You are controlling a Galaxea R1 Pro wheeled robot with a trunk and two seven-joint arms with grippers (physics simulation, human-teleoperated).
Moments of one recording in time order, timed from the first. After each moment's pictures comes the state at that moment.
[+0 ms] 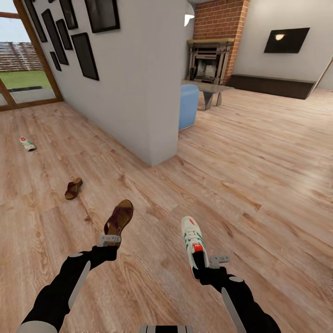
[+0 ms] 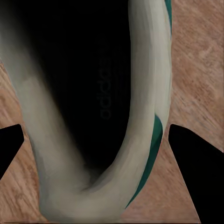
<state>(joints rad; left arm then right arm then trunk) -0.44 0.09 0.02 -1.08 0.07 0.55 -0.26 -0.26 0.02 0.14 -1.20 -0.13 0.57 0.00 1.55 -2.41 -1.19</state>
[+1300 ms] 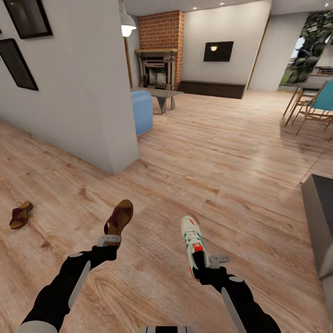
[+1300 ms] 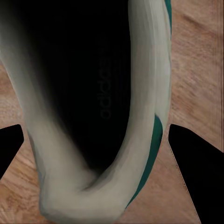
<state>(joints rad) -0.44 0.09 0.02 -1.08 0.06 0.55 -0.26 -0.26 0.02 0.14 -1.20 -0.13 0.58 0.00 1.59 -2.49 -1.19</state>
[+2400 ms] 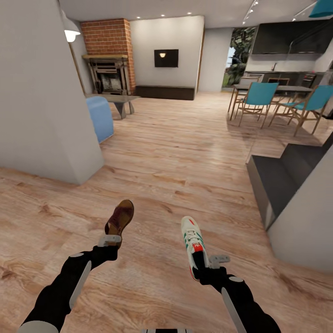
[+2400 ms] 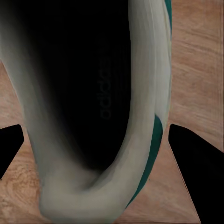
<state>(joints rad) -0.44 0.08 0.02 -1.08 0.07 0.55 -0.26 -0.26 0.02 0.14 -1.20 -0.13 0.58 0.00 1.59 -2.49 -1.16</state>
